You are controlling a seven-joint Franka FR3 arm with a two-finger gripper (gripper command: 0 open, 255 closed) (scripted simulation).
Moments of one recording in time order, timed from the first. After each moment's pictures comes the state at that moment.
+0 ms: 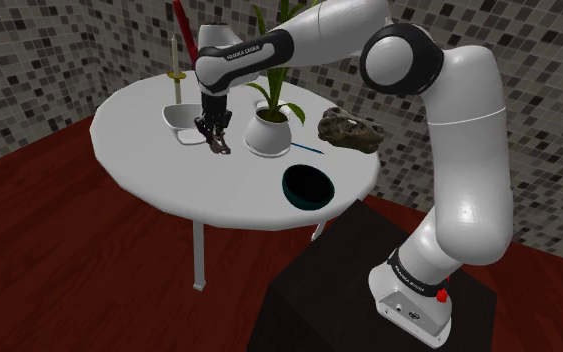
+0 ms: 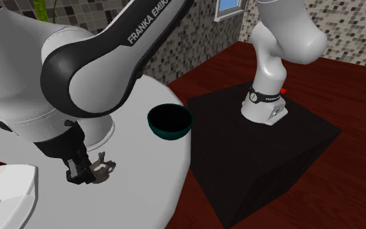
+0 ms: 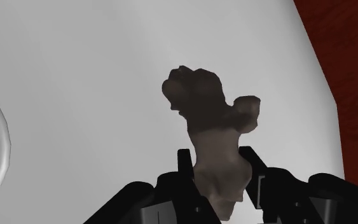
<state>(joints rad) 0.04 0.66 0.12 -1.46 -0.07 2.09 0.09</state>
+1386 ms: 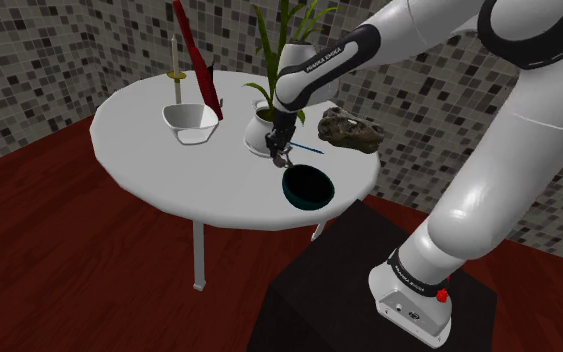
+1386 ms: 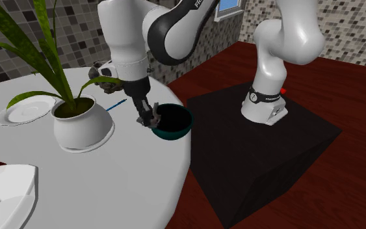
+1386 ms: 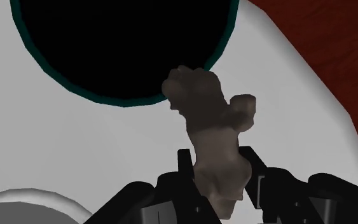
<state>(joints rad) -0.14 0.13 0.07 -2.27 -0.01 2.37 -0.14</state>
